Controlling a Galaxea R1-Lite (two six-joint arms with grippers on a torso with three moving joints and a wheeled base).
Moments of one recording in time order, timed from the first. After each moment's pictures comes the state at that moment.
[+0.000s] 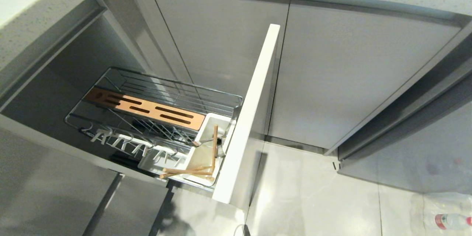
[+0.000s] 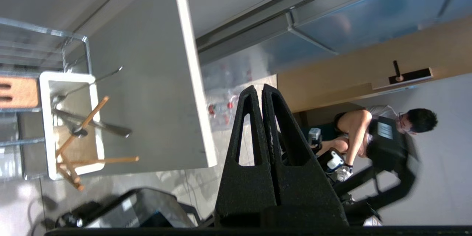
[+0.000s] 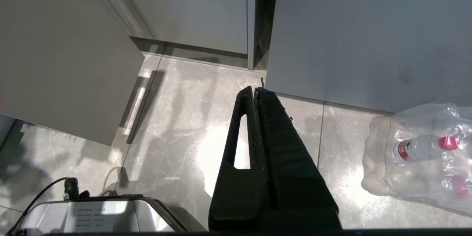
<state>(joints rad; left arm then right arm) -0.31 1.03 -1.59 0.56 -0.63 -0.51 0.00 0.00 0.00 0.00 -0.02 0.05</state>
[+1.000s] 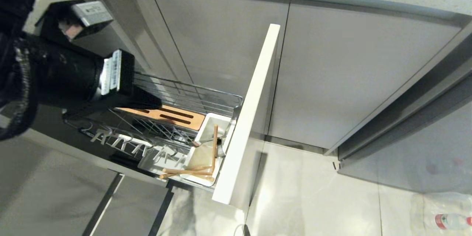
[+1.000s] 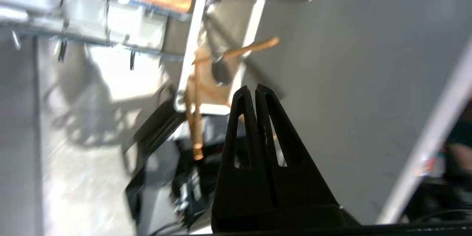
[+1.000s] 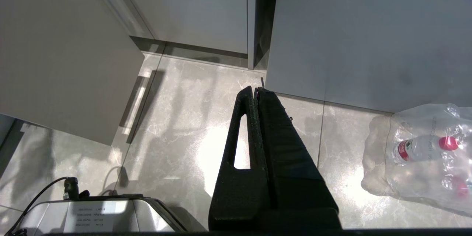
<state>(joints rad) -0.62 1.45 -1.70 0.91 0.08 -0.51 0.00 0.00 0.00 0.00 -0.02 0.05</state>
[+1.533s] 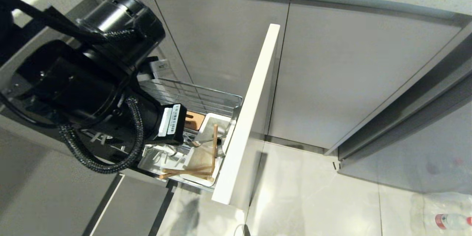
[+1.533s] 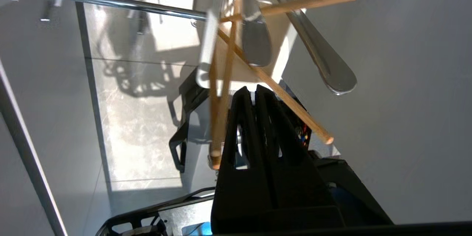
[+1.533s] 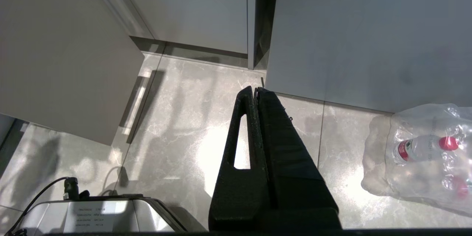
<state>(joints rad) -0.71 1.62 -1.68 1.02 0.21 -0.51 0.00 0.00 0.00 0.00 -0.02 0.05</state>
